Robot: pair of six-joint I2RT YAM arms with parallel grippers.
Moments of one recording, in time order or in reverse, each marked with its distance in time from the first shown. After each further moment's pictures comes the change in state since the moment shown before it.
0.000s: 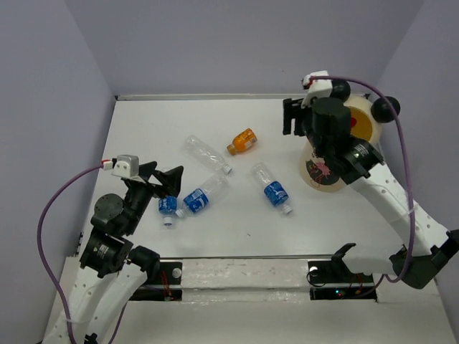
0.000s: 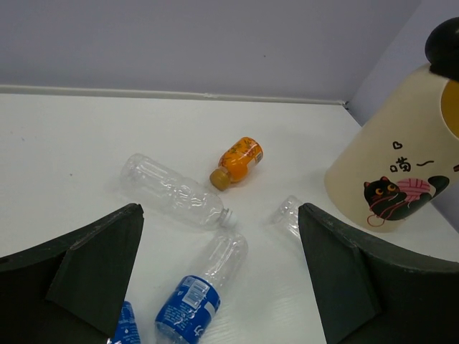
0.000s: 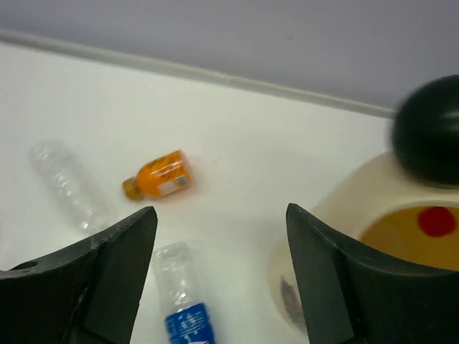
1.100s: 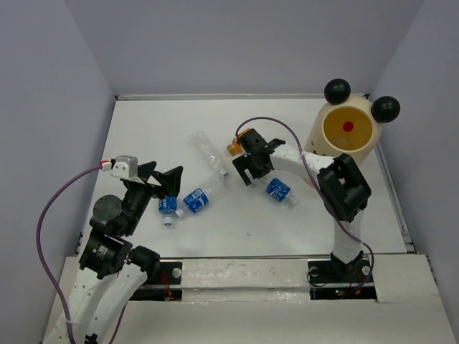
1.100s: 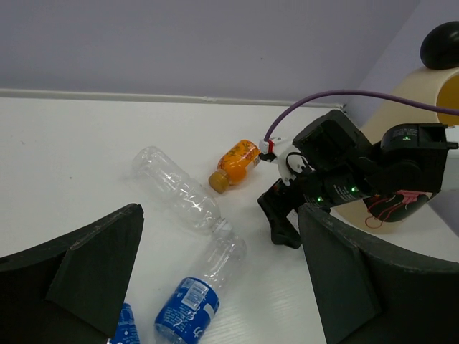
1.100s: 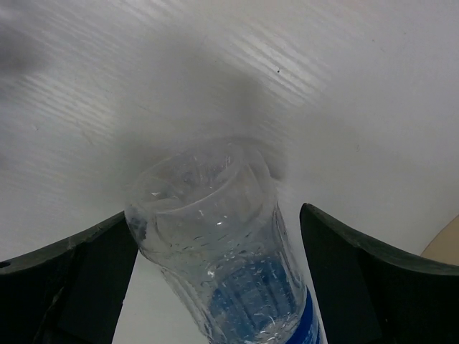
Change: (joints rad) left arm 0.003 -0.006 0.000 0.000 0.004 0.000; right arm 0.074 0.724 -0.051 -0.156 -0.279 0.051
